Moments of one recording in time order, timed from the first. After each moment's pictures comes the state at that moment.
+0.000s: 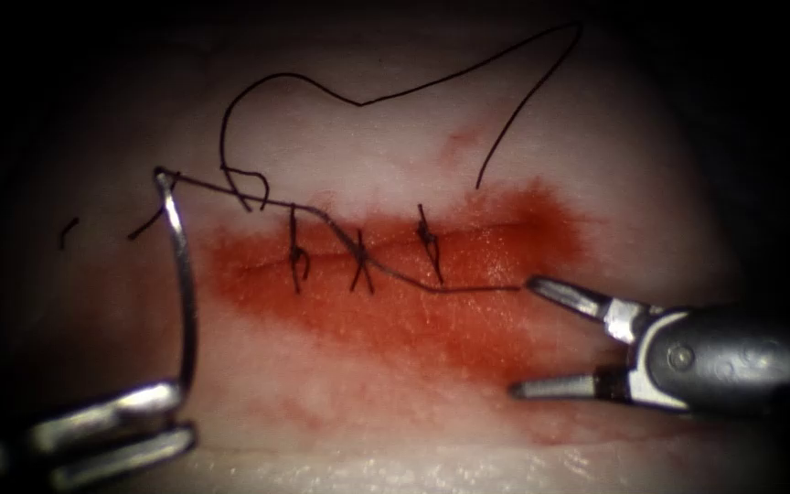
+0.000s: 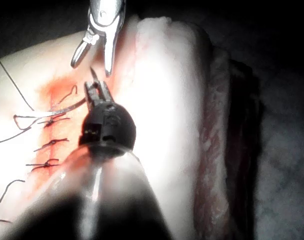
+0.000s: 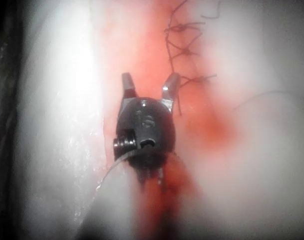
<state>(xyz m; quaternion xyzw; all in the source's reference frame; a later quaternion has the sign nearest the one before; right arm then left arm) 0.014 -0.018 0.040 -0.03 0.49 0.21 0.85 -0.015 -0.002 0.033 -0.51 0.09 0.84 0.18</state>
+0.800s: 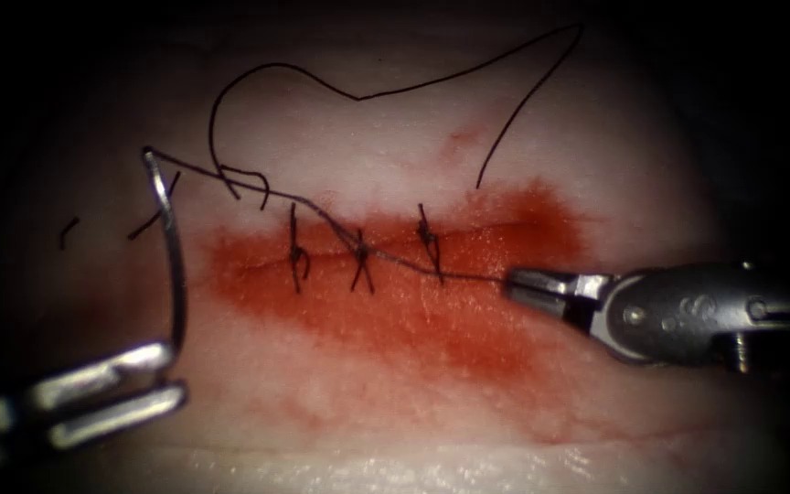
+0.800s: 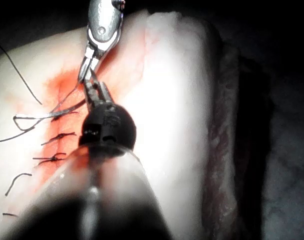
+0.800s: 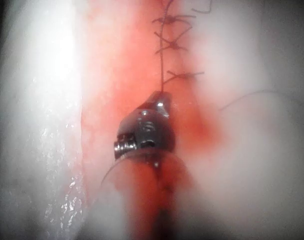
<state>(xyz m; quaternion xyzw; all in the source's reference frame) 0.015 -0.018 0.044 -0.03 0.43 0.19 0.88 -0.015 -0.002 0.035 -0.50 0.10 0.84 0.18</state>
